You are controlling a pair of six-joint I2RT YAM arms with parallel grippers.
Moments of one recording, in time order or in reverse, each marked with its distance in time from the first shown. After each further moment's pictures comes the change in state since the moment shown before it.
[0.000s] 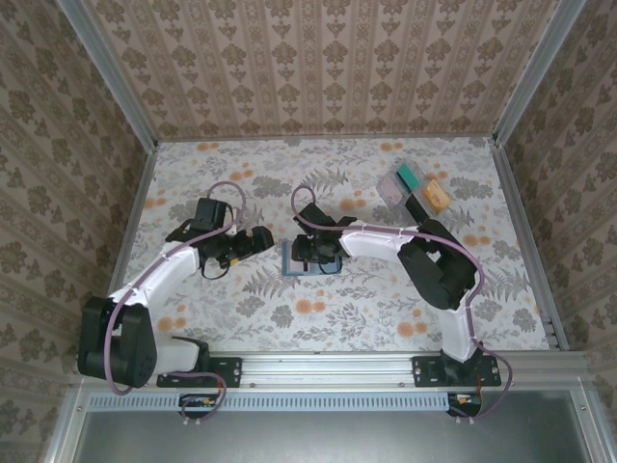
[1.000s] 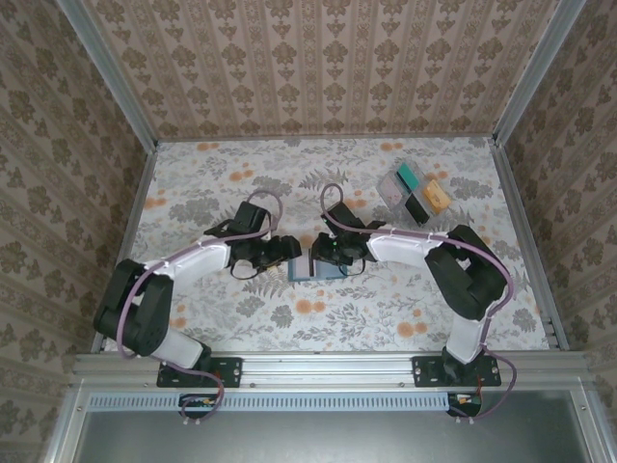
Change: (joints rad) left arm -0.240 0.211 0.028 0.180 0.035 -0.177; right arm -0.087 -0.171 -0.227 0.130 -0.132 0.052
